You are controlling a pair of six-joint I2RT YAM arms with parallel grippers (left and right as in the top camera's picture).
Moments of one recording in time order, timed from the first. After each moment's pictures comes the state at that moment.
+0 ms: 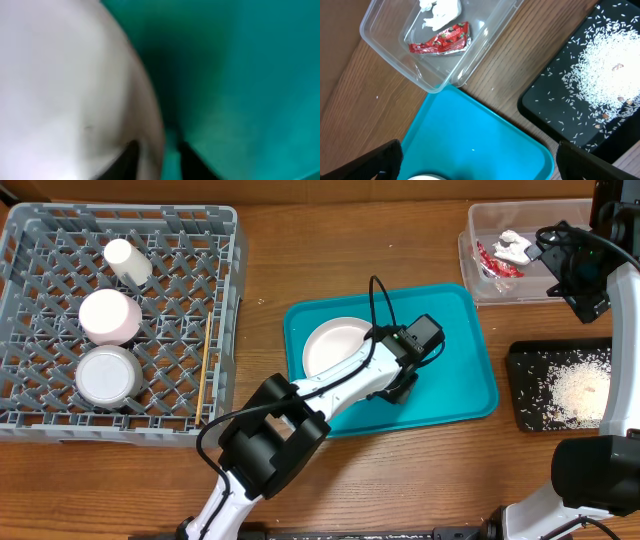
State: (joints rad) left arm -0.86 2.20 1.66 -0.88 -0.07 -0.34; right arm -0.17 1.80 1.99 -1.37 0.06 0.75
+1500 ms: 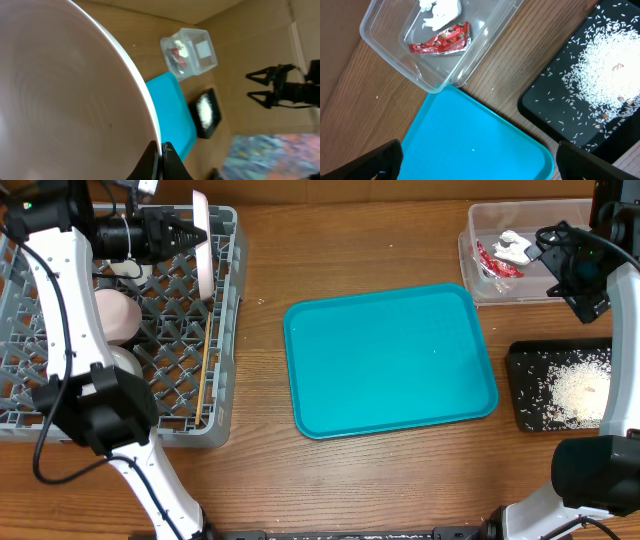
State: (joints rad) left arm 0.28 2.23 2.39 -1.50 1.12 0.25; right arm -0.17 1.80 1.99 -1.37 0.06 0.75
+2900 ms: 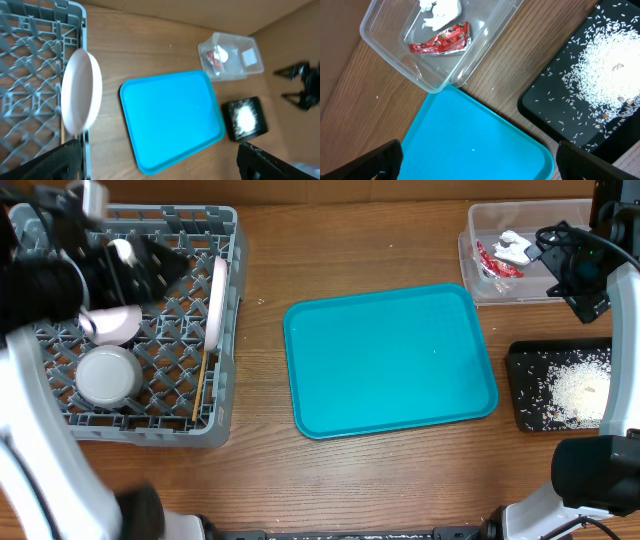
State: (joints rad) left arm 0.29 1.66 2.36 -1.68 0.70 0.06; right arm -0.17 1.80 1.99 -1.37 0.06 0.75
